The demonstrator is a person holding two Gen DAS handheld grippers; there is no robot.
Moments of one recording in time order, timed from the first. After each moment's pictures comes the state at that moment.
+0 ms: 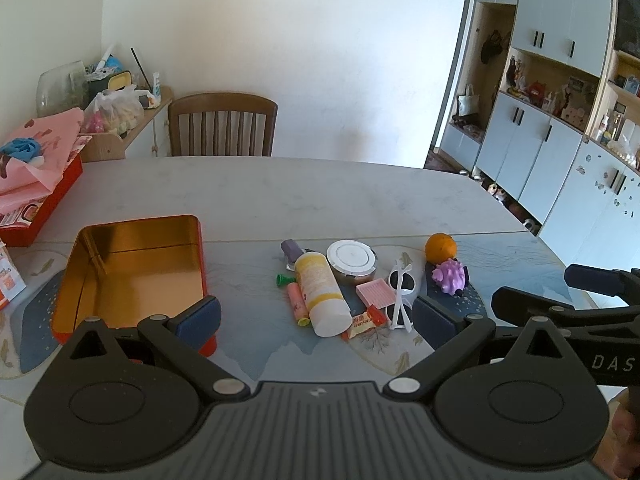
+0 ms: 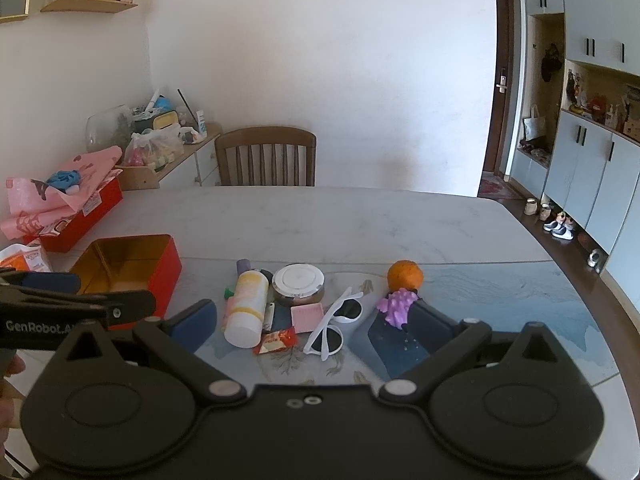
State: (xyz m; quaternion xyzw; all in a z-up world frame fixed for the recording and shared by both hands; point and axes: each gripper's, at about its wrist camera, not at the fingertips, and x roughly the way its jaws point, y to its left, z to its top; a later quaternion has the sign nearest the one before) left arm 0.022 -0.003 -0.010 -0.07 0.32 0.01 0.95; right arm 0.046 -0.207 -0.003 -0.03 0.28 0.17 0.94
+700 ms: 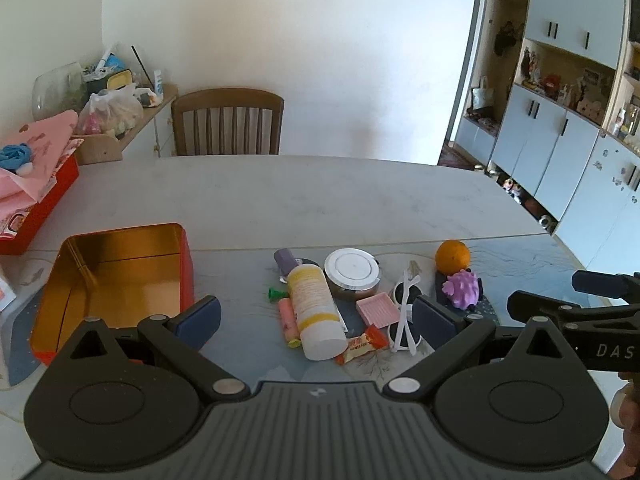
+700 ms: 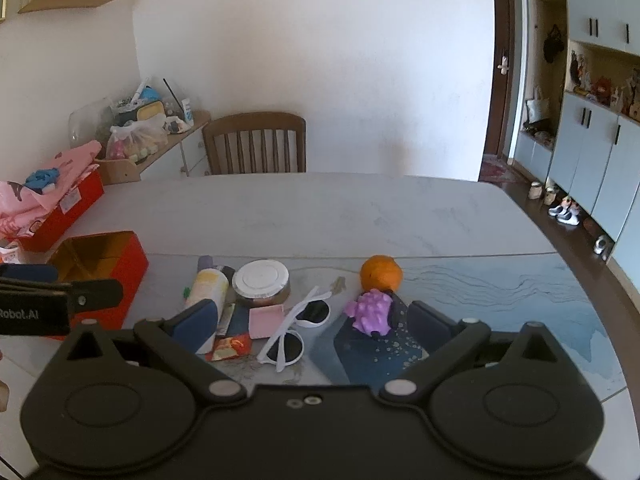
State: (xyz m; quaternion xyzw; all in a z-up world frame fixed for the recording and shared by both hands) left arm 0.073 -0.024 -0.017 -0.06 0.33 0.04 0.94; right arm 0.108 -0.246 -0.022 -0.02 0.31 0.18 0.93
